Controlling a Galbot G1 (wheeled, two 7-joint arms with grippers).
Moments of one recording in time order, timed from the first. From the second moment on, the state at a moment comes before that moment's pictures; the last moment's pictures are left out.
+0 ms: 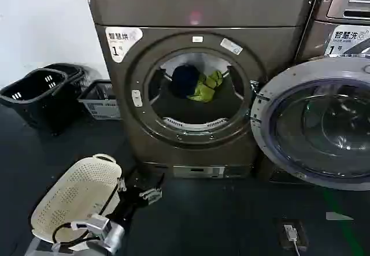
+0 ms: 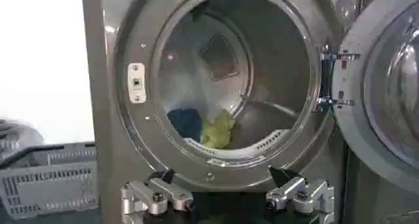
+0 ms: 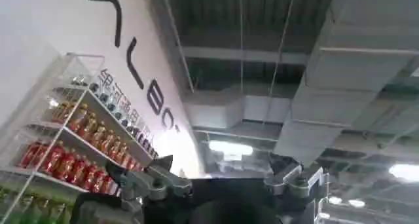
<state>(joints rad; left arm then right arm) 1.54 -1.42 -0.50 -2.29 -0.07 0.34 0.16 -1.39 0.89 2.34 1.86 0.20 -0.30 -0.17</state>
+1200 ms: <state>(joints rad) 1.55 -1.41 -0.44 -2.29 -0.06 0.36 0.14 -1.41 0.88 2.38 1.82 0.23 -0.19 -0.18</state>
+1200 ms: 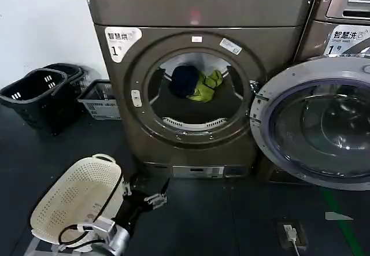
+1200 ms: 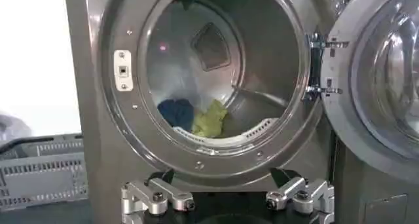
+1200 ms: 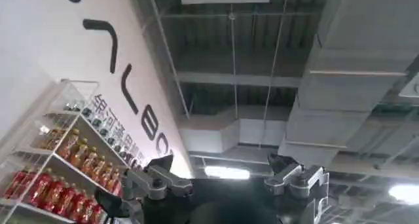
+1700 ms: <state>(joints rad) 1.54 -1.43 -0.40 -2.27 -0.03 0.37 0.14 -1.41 0.88 2.40 1.82 0.22 -0.19 -0.20</state>
